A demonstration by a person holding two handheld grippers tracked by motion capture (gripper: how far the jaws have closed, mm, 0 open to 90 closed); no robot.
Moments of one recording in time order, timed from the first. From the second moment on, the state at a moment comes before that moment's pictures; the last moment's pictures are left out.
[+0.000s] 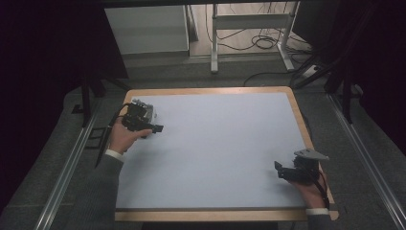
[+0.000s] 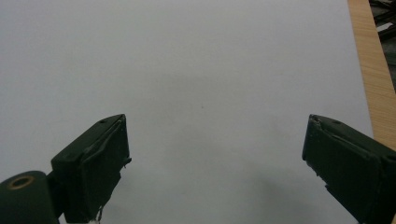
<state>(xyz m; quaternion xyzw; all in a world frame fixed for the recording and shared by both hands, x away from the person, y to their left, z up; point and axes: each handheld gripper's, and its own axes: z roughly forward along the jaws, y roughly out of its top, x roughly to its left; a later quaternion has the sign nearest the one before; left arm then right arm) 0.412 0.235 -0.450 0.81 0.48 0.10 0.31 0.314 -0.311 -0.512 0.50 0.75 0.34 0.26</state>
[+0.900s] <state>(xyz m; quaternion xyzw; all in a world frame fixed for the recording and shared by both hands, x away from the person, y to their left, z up) 0.337 0.214 -0.501 0.83 0.44 0.09 0.34 0.312 -0.313 -0.509 0.50 0.75 0.35 0.27</state>
